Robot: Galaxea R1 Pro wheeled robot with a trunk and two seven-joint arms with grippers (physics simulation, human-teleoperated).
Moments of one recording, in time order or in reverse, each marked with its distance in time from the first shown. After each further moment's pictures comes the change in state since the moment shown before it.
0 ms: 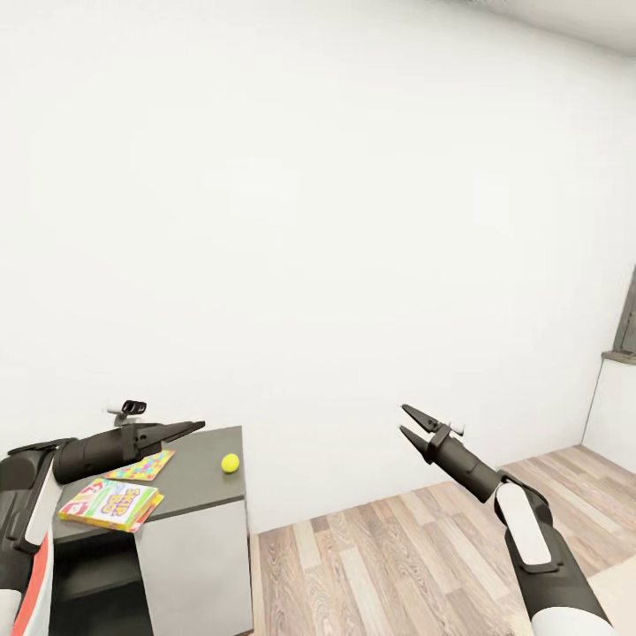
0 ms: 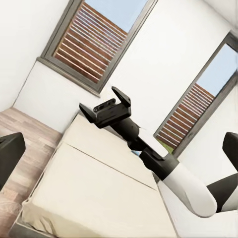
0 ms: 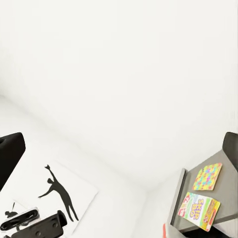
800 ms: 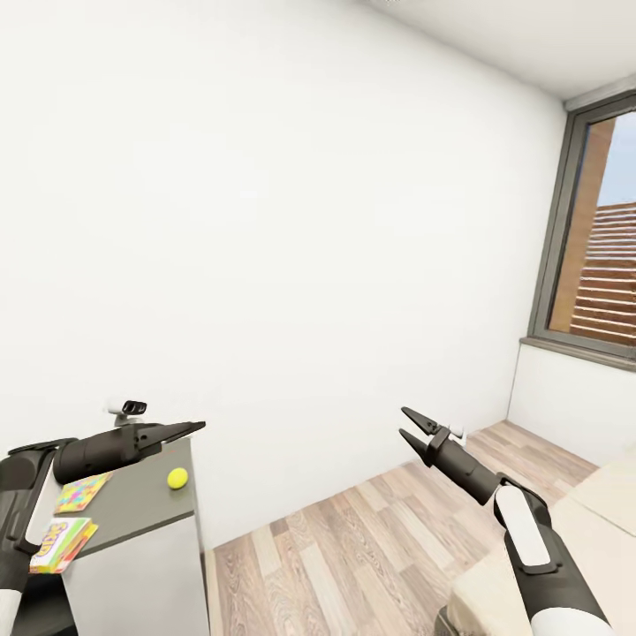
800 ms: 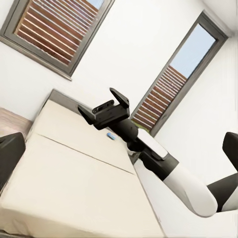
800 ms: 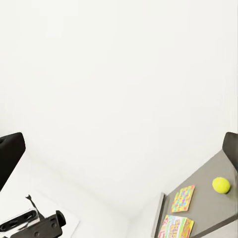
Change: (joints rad) left arm 0.000 0.000 -0.001 0.000 -0.003 0.000 0.000; right arm 0.000 0.000 -0.002 0.021 0.000 0.000 0.000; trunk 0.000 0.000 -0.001
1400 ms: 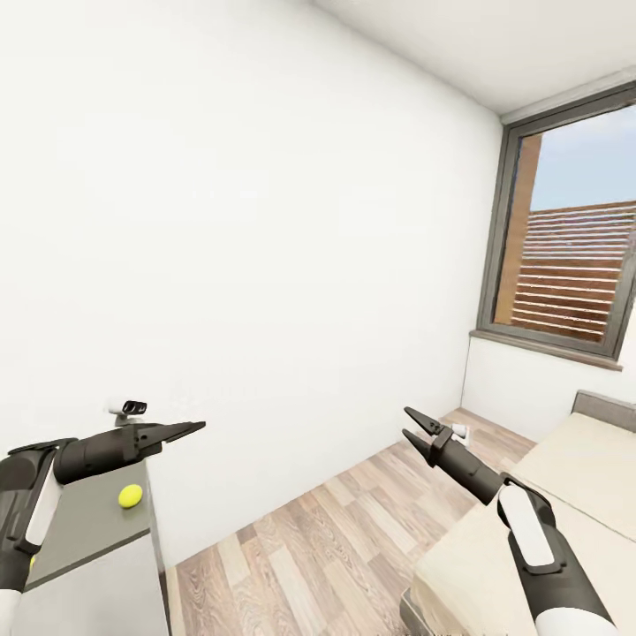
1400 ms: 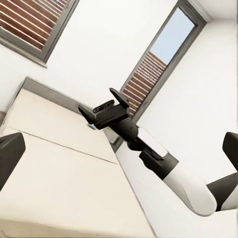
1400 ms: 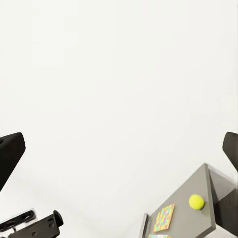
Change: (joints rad) left arm 0.000 0.000 -0.001 0.000 0.001 0.000 0.000; right arm 0.000 -0.014 0.000 0.001 -0.001 0.000 0.000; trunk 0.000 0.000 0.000
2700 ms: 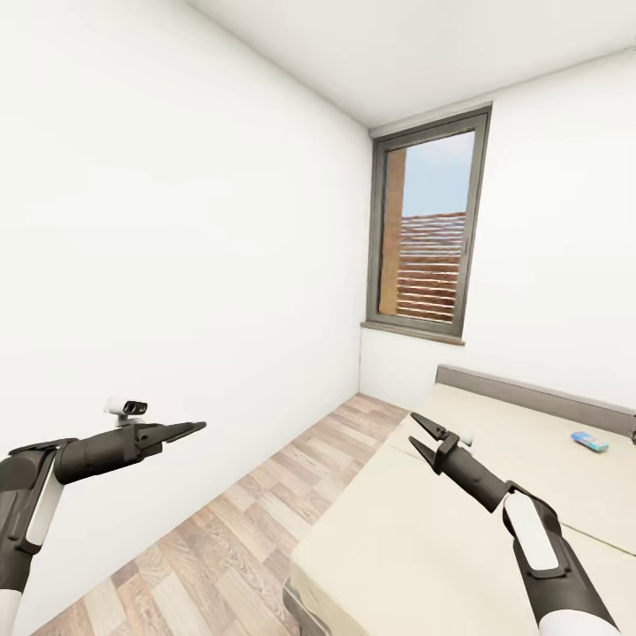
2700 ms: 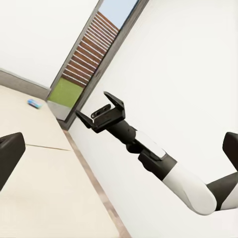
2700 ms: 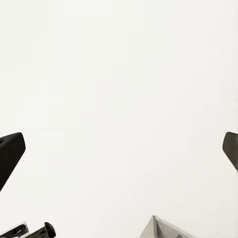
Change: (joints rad) left arm 0.000 -0.001 -0.001 0.000 -0.003 0.000 0.000; right arm 0.000 -0.005 -0.046 0.057 0.002 -0.004 -0.015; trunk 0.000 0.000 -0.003
